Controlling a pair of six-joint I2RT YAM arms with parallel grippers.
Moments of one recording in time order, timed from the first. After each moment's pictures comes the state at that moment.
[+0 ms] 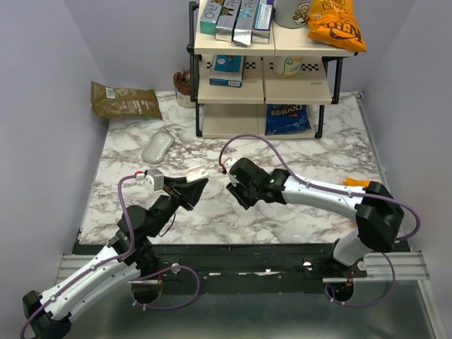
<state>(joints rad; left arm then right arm) -0.82 0.36 0.28 0.34 -0.13 -0.44 1.00 1.57 1.10 -0.52 0.12 0.07</state>
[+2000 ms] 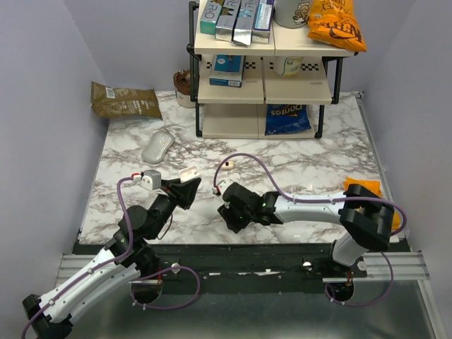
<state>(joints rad) -0.83 0.29 0.28 0.18 -0.28 -0.44 1.14 1.62 0.90 -0.24 0.03 0.27</state>
